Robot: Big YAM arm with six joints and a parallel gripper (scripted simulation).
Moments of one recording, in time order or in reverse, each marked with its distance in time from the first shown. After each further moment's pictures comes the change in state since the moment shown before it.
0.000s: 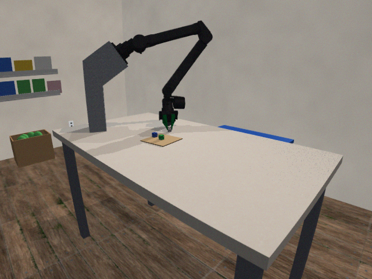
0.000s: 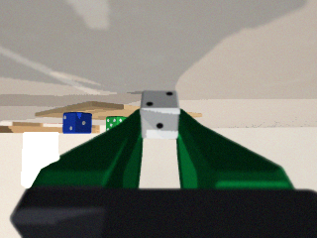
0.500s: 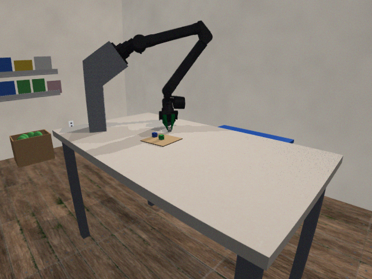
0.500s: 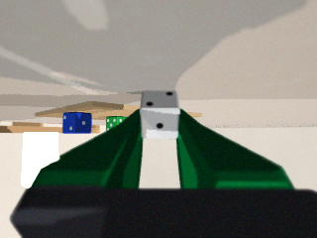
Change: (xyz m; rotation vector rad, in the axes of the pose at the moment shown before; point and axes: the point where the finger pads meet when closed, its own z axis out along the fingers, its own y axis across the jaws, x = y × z) arm 0.000 0.000 0.000 0.000 0.000 0.000
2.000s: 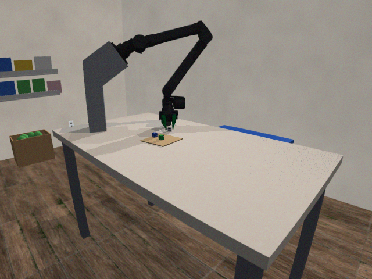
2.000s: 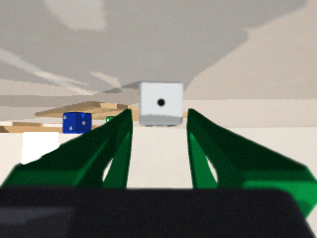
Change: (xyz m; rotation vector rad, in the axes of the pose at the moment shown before) arm 0.000 0.000 0.000 0.000 0.000 0.000
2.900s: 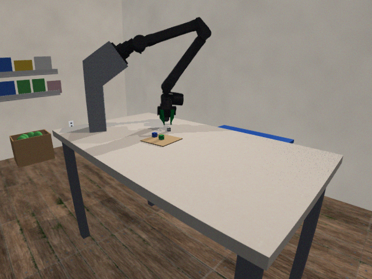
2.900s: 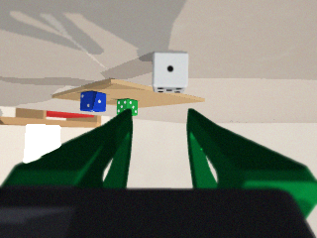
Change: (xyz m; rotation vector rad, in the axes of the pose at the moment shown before) arm 0.002 0.008 -0.032 -0.011 0.006 -0.020
